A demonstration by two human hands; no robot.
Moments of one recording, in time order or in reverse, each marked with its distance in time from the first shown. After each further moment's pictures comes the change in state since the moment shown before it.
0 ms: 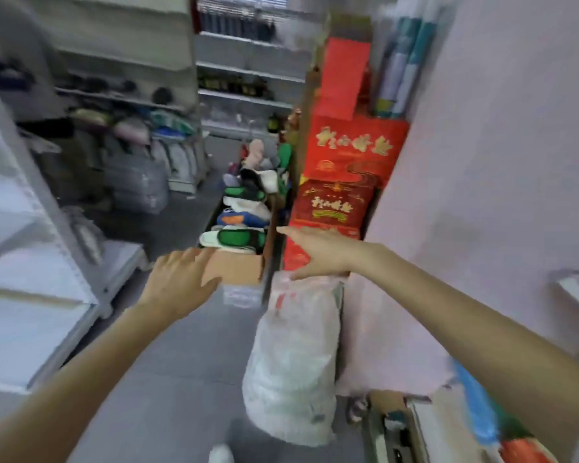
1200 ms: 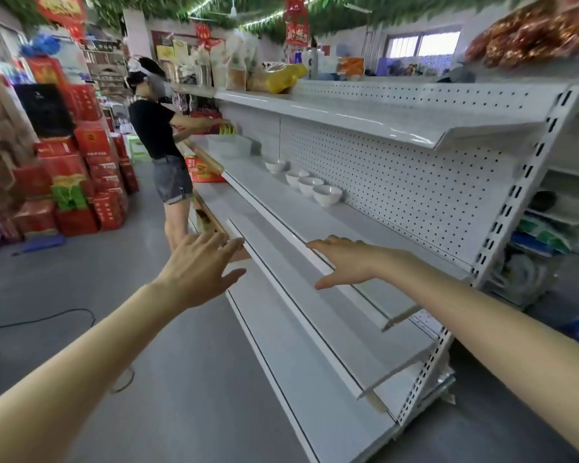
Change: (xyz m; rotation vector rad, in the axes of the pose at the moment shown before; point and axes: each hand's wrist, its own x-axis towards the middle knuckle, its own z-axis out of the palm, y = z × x) left_hand -0.237 -0.841 -0.249 0.518 0.111 -0.648; right_hand 0.560 -0.838 -0.152 -0.155 -0.010 -0.838
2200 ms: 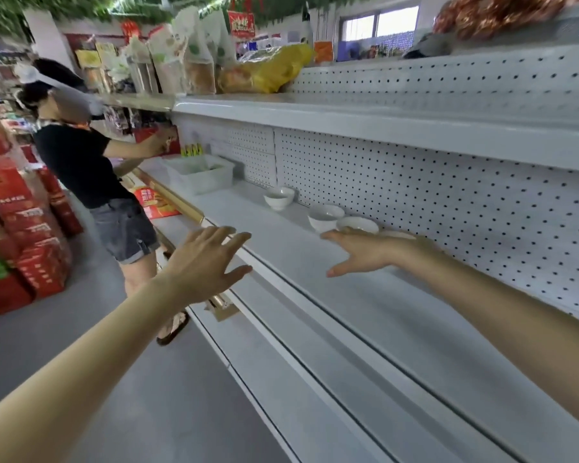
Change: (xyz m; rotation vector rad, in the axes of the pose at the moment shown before) left_hand 0.405 -0.322 0.240 -0.022 -0.123 0.190; right_hand 0.504 0.097 -0.097 0.125 0.033 0.230
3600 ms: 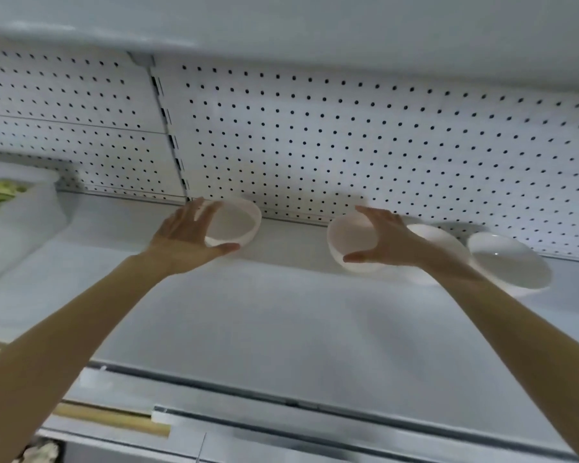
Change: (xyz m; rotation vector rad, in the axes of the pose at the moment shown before) left_hand 0.505 -0.207 0.316 -0.513 -0.184 0.382; right_hand 0.353 0.097 0.035 0.373 0.305 0.858
